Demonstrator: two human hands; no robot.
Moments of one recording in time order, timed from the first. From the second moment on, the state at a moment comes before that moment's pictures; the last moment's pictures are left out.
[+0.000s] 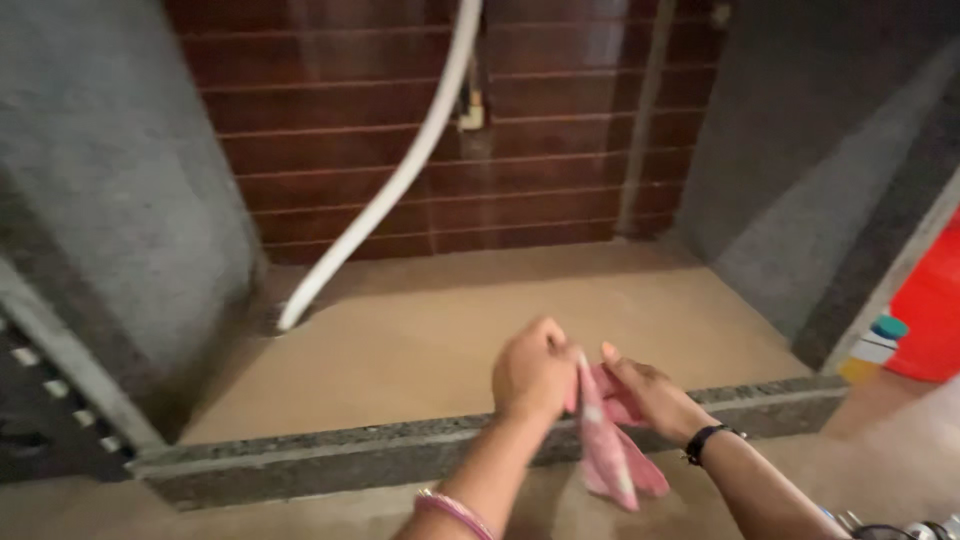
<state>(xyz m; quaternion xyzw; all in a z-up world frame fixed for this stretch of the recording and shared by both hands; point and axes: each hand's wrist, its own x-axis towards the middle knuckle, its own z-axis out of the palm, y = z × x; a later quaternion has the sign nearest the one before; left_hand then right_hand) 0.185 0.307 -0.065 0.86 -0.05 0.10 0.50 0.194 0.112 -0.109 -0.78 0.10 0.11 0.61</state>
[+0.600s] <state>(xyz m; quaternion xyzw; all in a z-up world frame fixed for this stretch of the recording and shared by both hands) 0.205 0.456 -0.095 0.75 0.03 0.25 0.61 0.228 0.250 -0.083 -0.74 -0.14 0.18 0.63</state>
